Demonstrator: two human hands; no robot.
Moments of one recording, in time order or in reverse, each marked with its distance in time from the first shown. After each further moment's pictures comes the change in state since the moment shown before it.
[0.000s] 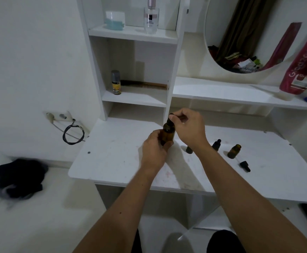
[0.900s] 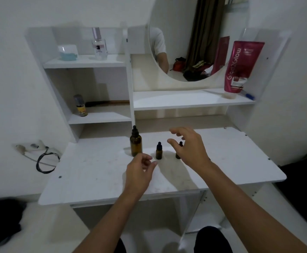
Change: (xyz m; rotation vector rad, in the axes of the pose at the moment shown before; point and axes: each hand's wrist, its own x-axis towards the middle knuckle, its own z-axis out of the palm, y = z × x) left_hand -0.057 0.025 0.020 -0.012 -0.079 0.105; right_hand -0.053 0.058 -0.098 -0.252 0.094 -0.167
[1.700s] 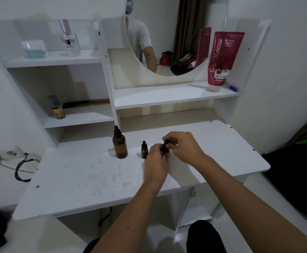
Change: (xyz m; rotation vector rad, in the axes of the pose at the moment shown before) left_hand 0.021 0.031 0.104 0.078 -0.110 0.047; right_hand 0.006 0.051 -0.013 -0.035 -0.226 0.118
